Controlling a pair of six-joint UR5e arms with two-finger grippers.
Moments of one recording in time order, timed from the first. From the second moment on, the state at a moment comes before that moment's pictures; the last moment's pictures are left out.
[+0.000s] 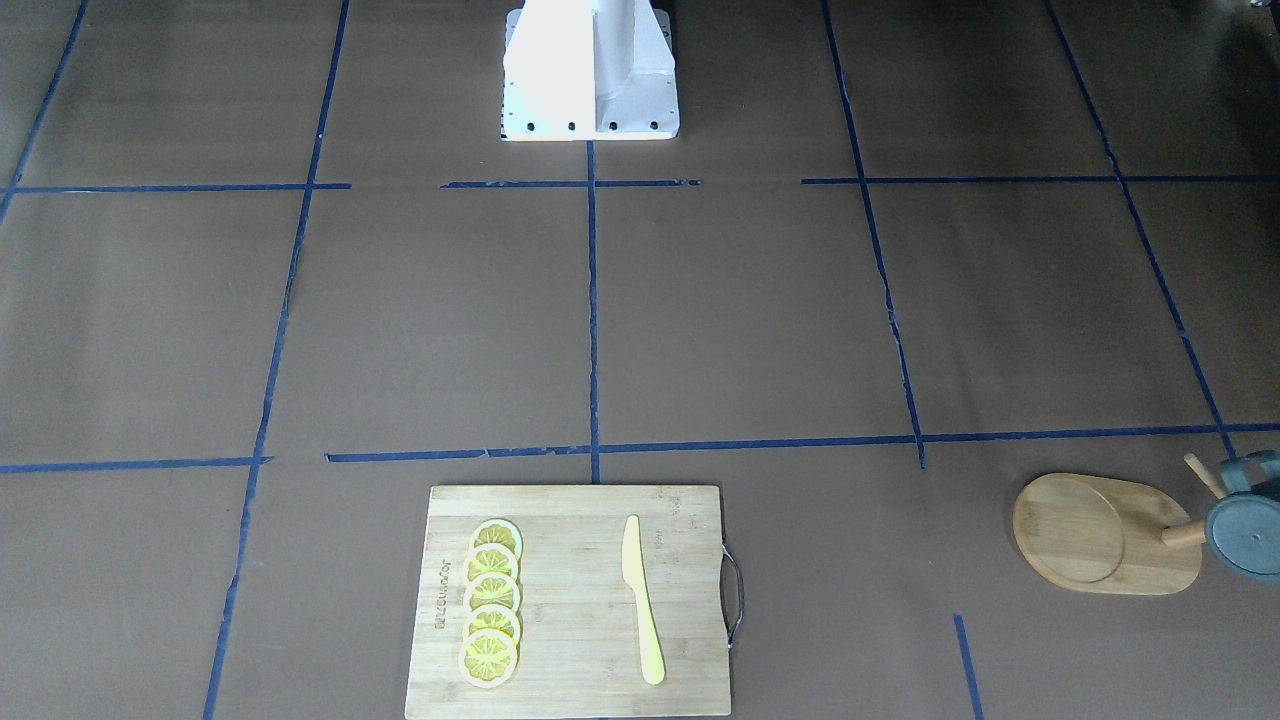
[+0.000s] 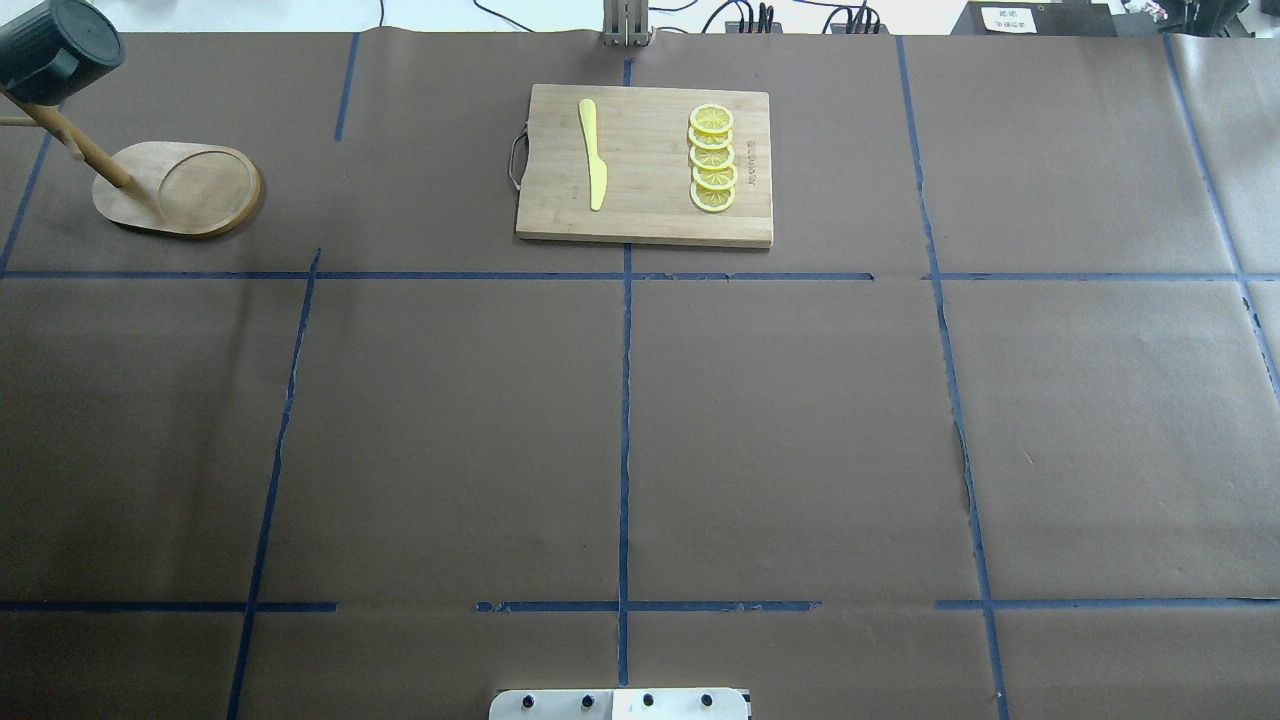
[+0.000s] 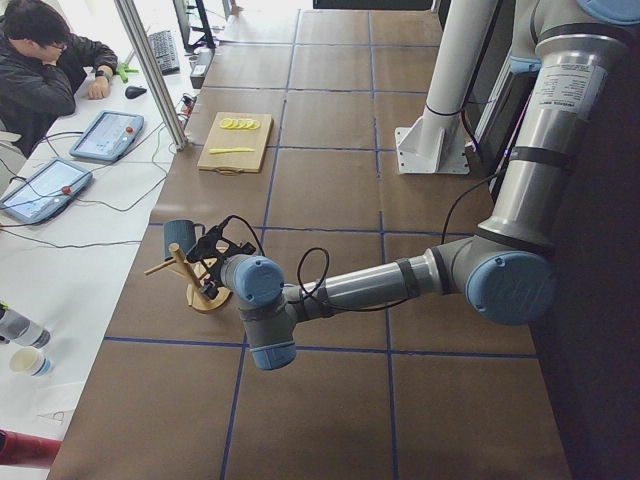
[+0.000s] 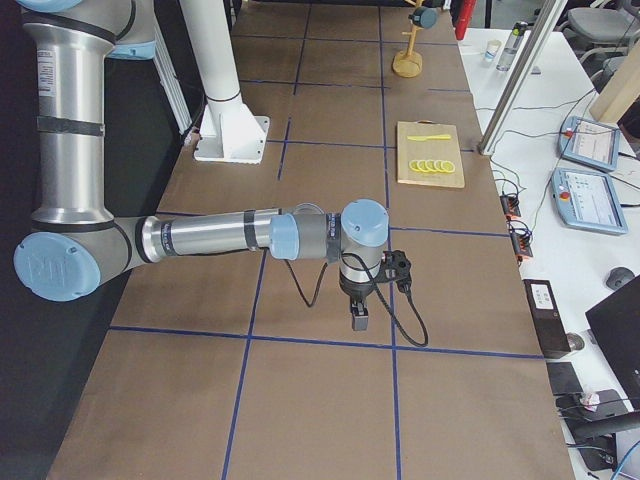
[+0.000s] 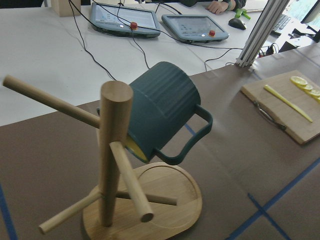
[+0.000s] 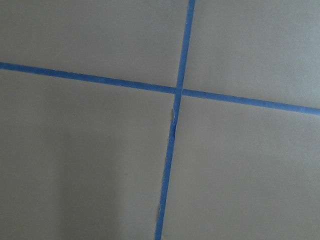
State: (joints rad) left arm -1.53 -1.79 -1.05 -3.07 -2.49 -0.38; right arm 1.54 -1.64 1.78 -1.65 2.28 -0.07
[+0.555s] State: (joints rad) left arm -1.54 -1.79 -1.13 -2.53 -2.23 0.21; right arm 1.54 -1.64 1.78 -1.65 2.28 -0.07
